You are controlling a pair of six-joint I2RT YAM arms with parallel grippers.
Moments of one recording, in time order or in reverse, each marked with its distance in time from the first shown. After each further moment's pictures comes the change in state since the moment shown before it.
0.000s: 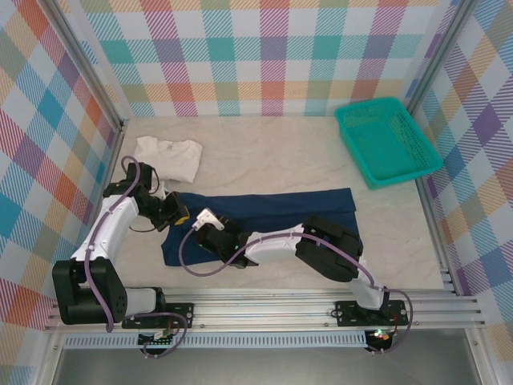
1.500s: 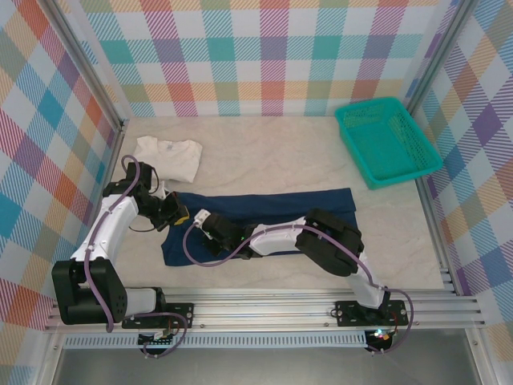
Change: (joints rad) left arm 0.000 0.000 0.010 -0.014 0.001 0.023; right arm -0.087 0.017 -0.030 0.140 -0.542 0.045
